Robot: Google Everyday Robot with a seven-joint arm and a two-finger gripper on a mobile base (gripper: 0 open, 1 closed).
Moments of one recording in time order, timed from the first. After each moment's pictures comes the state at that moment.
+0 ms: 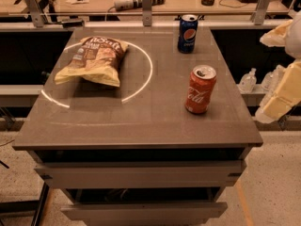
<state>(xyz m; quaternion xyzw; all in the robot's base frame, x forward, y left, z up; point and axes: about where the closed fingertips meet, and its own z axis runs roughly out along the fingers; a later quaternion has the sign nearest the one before) 0.438 -0.215 0.983 -0.57 0.79 0.02 0.22</state>
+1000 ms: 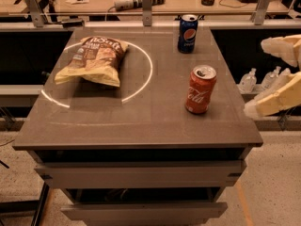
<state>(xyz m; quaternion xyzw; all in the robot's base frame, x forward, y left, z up) 0.441 -0.198 0.988 -0.47 0.75 0.19 0.42</state>
